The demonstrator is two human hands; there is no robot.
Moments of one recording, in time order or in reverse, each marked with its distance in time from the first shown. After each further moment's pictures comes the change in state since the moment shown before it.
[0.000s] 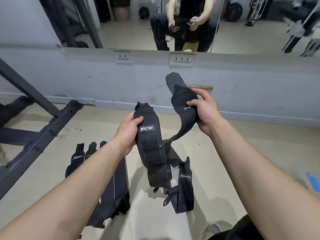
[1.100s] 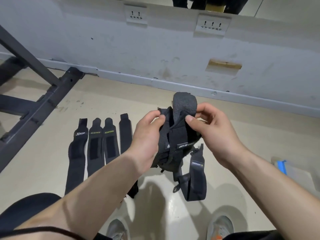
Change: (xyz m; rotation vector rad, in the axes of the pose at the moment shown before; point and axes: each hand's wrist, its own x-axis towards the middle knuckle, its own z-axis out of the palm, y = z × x) left_hand 0.006 -0.037 -0.028 -0.041 0.036 -0.113; right_hand -0.039 0.072 0.063 -0.285 -0.216 -0.051
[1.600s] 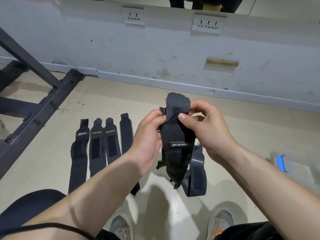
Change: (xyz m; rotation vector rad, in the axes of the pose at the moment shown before) left_hand -0.024 0.000 0.004 -0.187 -0.189 0.077; right_hand -0.010 0.000 0.008 0.004 0.007 -0.011
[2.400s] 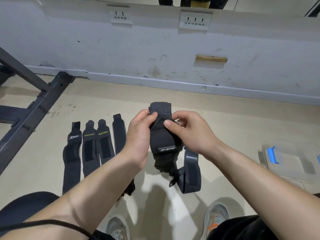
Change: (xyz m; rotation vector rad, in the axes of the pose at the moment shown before) left_hand 0.009 -0.009 0.008 0.067 0.077 0.070; right_hand 0.003 0.025 -0.016 -0.425 -0.097 0.024
